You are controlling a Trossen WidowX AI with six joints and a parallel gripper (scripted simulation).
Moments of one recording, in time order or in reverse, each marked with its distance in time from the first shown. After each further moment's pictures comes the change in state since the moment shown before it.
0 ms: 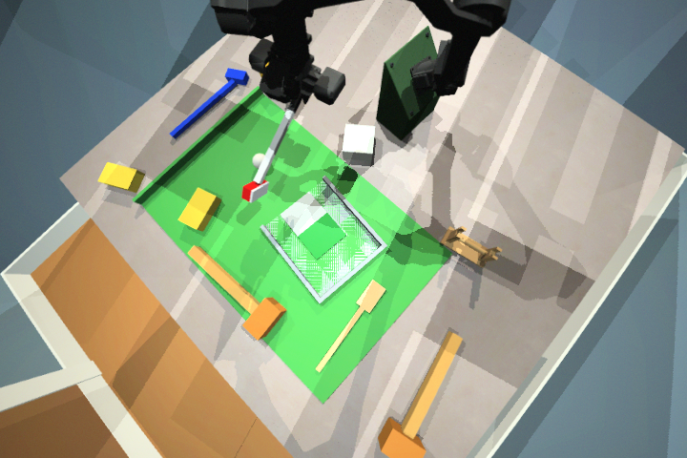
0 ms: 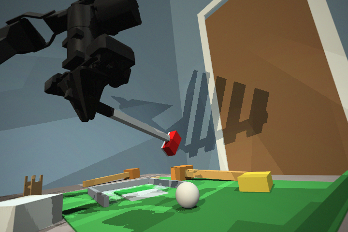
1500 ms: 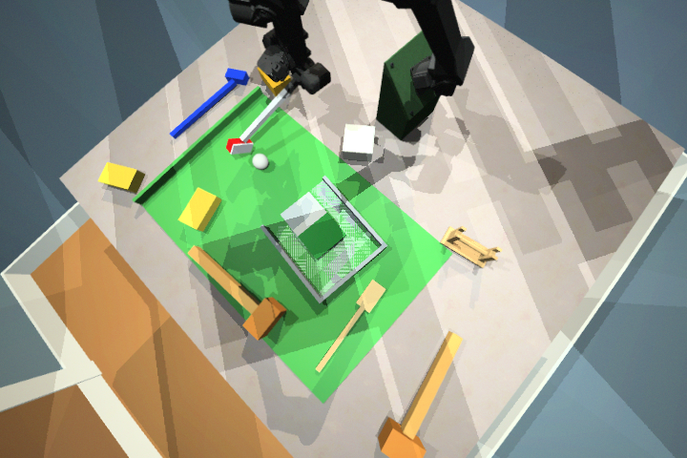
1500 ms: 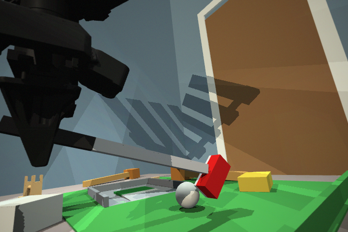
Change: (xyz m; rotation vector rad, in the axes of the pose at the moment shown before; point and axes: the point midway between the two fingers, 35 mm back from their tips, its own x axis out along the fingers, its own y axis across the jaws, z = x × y) arm 0.067 -0.062 -0.081 0.375 0.029 0.018
